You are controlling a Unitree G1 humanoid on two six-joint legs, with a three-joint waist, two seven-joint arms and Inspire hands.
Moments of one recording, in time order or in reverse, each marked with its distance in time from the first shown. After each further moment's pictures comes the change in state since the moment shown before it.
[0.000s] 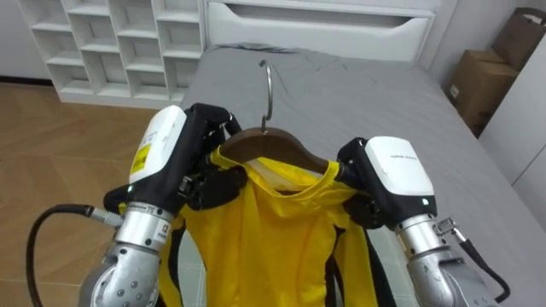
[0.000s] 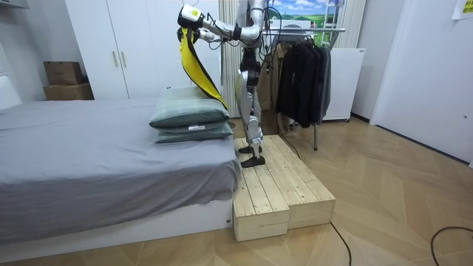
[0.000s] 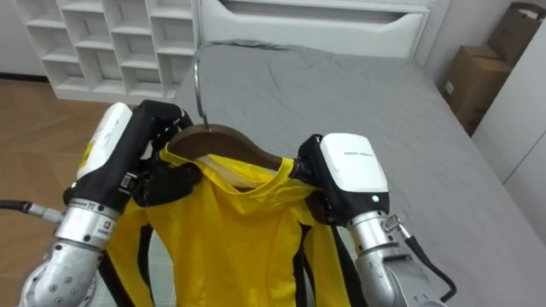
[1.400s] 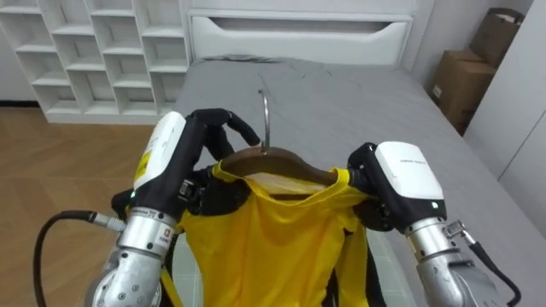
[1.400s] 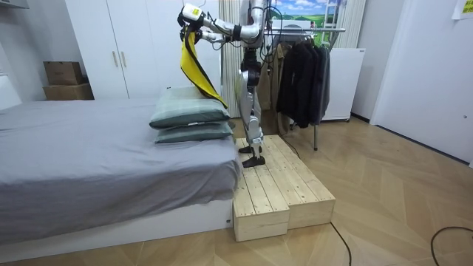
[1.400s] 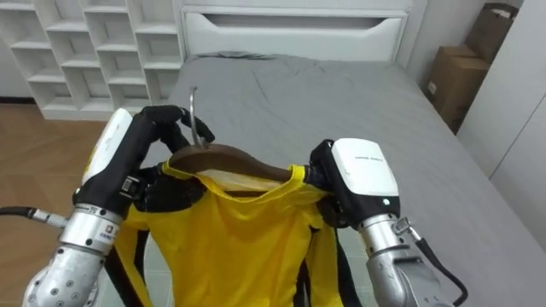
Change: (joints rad) left arm 0.013 -0.007 -0.009 0.008 -0.079 0.001 0.001; right arm 0.006 -0.007 -0.080 0.061 -0.007 -0.039 0.010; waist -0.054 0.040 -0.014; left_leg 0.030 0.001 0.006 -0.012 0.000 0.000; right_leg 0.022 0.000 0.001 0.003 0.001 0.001
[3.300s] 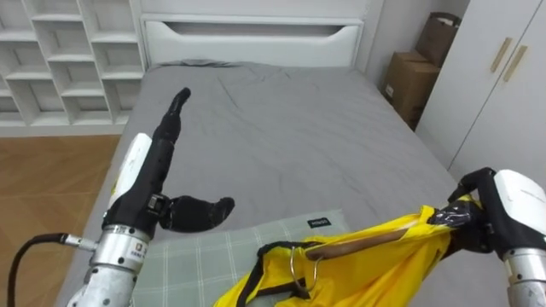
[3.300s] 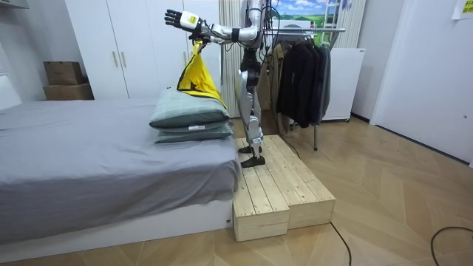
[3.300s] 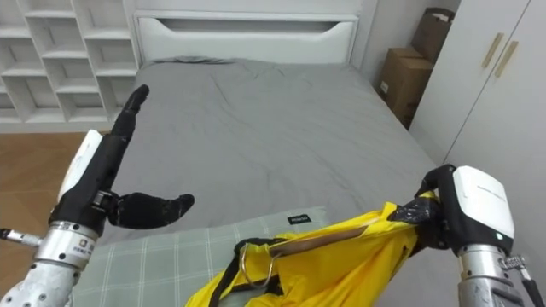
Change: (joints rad) left arm 0.098 0.003 0.102 0.039 -0.118 -0.020 -0.012; right arm 0.108 -0.052 -0.326 0.190 0.101 -0.026 -0.022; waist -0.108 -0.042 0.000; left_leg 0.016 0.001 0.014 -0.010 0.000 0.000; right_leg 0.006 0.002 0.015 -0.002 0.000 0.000
